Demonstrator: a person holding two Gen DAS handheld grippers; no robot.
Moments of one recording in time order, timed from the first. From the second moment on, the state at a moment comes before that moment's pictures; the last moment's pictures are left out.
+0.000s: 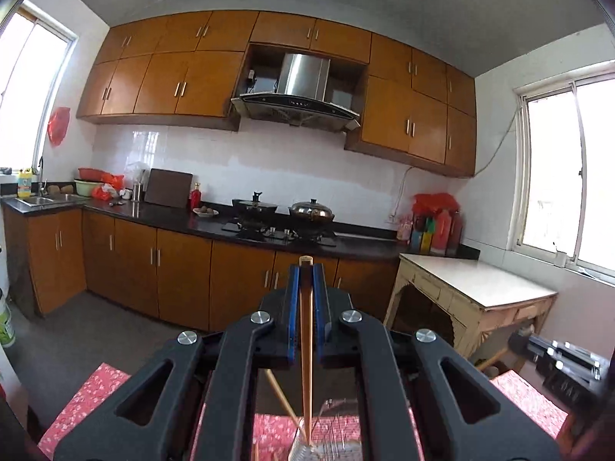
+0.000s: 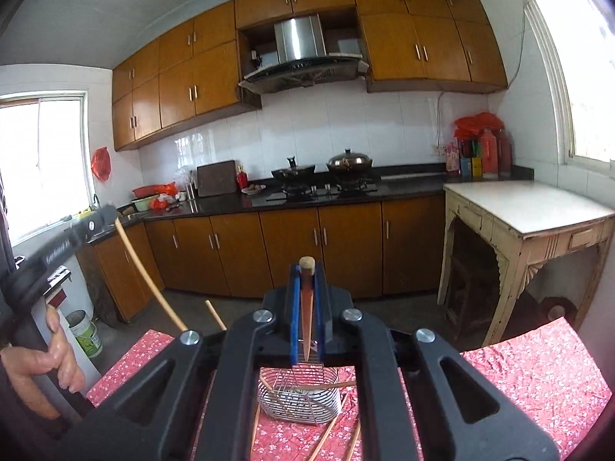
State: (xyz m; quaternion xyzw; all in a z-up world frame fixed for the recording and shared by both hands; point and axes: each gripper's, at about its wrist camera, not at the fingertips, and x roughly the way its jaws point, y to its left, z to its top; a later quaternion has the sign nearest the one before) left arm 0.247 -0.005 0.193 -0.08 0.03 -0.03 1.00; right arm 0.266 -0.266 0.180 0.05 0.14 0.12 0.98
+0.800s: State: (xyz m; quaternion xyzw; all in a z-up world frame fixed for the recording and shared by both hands) left arm 0.316 -0.033 0.125 -0.05 0.13 -0.03 0.99; right arm 0.358 -0.251 0.124 0.05 0.26 0.13 0.96
